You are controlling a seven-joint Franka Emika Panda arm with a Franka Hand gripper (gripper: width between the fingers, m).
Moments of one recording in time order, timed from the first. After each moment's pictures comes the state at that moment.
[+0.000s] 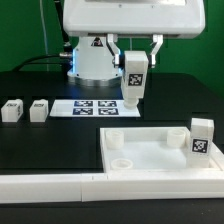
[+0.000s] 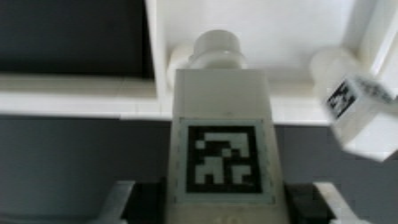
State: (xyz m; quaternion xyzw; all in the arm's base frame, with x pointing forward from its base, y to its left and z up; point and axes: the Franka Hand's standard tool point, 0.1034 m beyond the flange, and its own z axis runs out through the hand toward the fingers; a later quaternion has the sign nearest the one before) arm 0.591 0.016 0.170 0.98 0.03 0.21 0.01
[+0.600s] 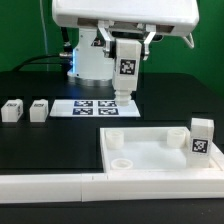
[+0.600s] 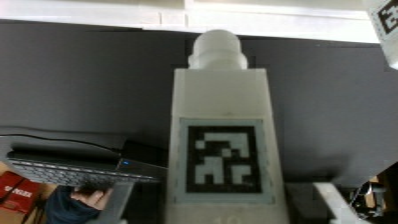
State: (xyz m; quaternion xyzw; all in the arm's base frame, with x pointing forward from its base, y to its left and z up) arm 0.598 0.006 0.176 0.95 0.03 0.32 0.04
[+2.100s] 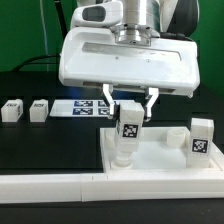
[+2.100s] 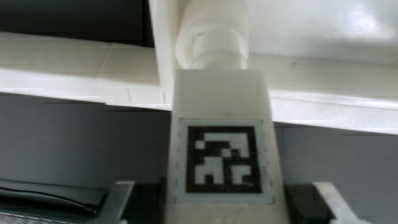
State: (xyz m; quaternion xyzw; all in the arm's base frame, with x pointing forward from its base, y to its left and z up) arm 0.616 0.011 0.095 0.95 0.04 0.30 0.05
